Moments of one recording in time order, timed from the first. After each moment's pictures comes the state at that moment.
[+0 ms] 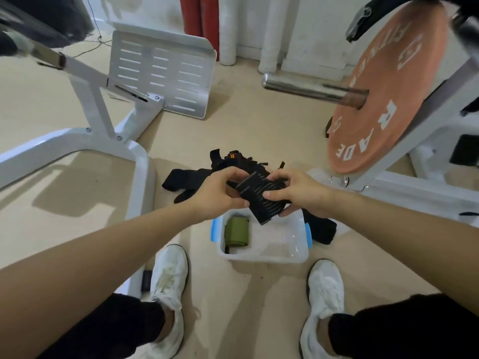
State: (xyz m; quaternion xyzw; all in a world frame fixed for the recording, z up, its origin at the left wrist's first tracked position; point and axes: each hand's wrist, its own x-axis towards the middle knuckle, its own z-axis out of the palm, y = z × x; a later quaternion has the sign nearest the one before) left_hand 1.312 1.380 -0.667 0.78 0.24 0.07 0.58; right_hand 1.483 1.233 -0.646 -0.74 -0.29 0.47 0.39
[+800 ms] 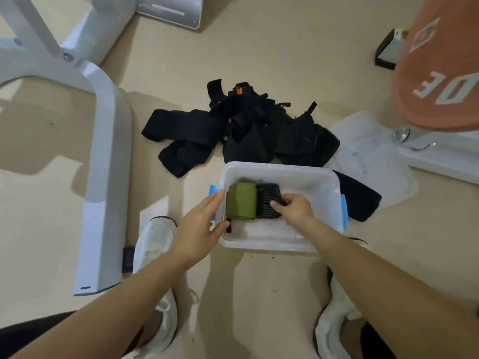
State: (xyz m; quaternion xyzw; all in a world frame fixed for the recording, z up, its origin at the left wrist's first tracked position) left_hand 1.262 1.379 -0.917 0.85 0.33 0.02 0.40; right_hand 1.502 1.244 -0.970 -0.88 -0.14 0.40 0.24
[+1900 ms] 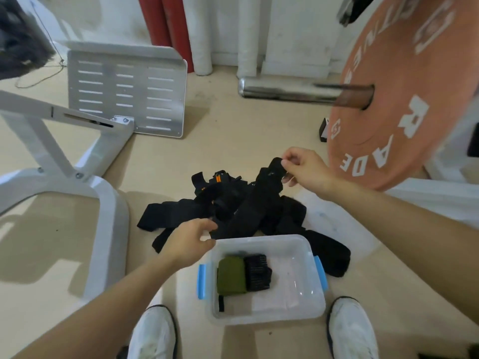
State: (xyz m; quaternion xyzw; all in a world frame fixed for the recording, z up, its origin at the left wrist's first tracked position) left_hand 1.361 1.461 -0.797 0.90 0.31 -0.06 0.31; right_hand 1.629 1.307 -0.718 -0.81 -0.31 0.25 0.43
